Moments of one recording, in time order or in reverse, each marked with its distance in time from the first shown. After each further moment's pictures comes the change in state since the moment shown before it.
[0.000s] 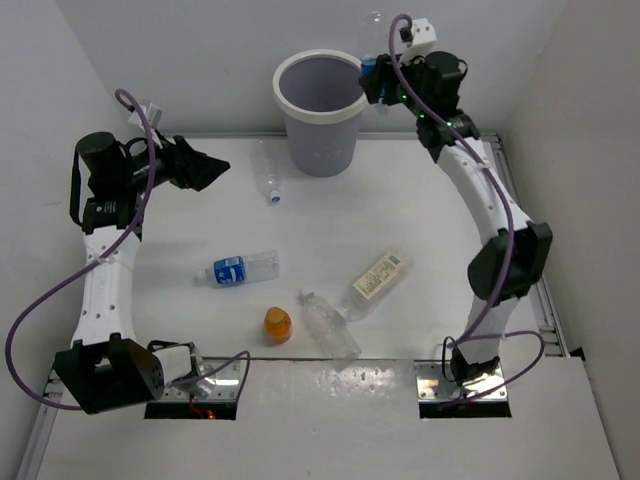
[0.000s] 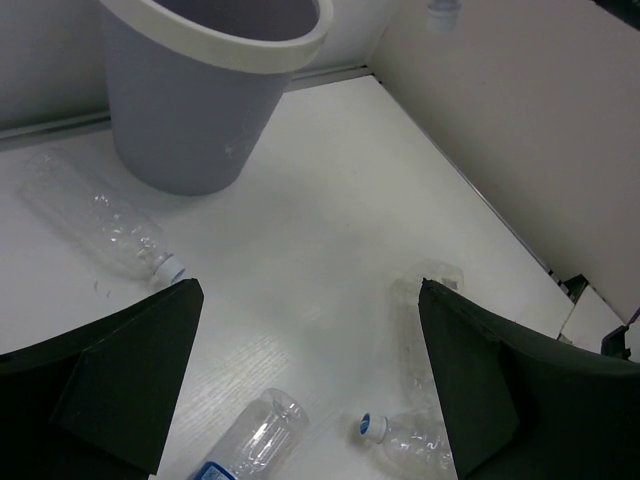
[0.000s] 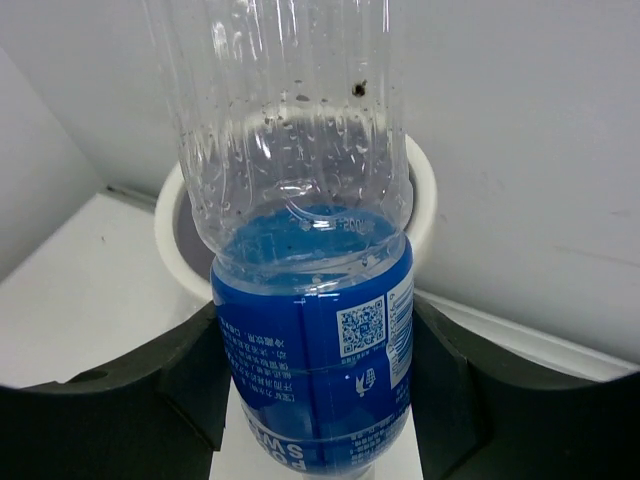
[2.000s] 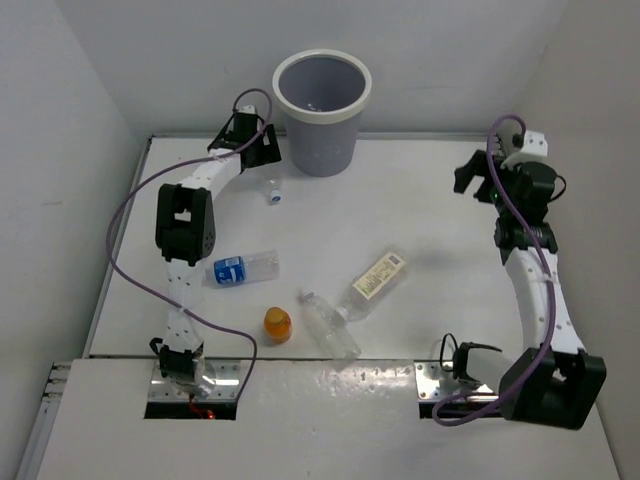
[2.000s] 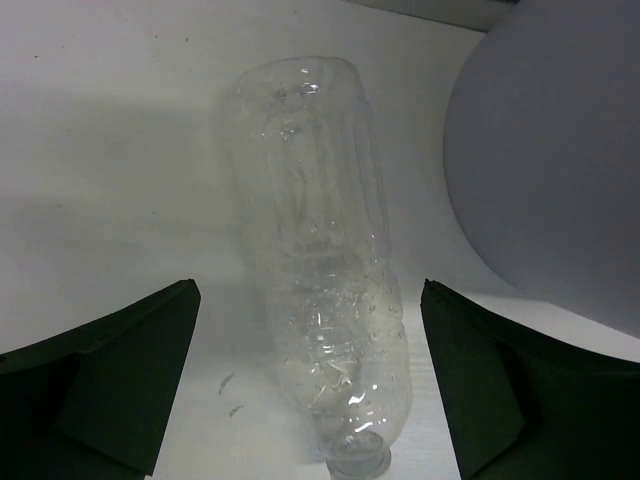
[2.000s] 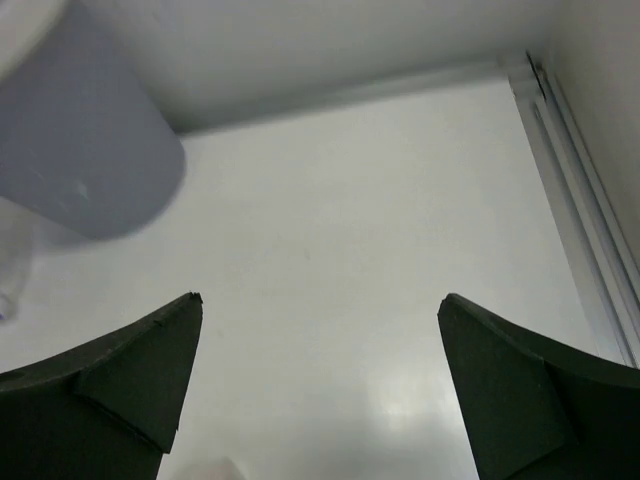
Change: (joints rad) left arm -0.404 1.119 0.721 -0.147 -1.098 -0.067; right arm -0.385 -0.647 -0.930 0.193 0.036 0.127
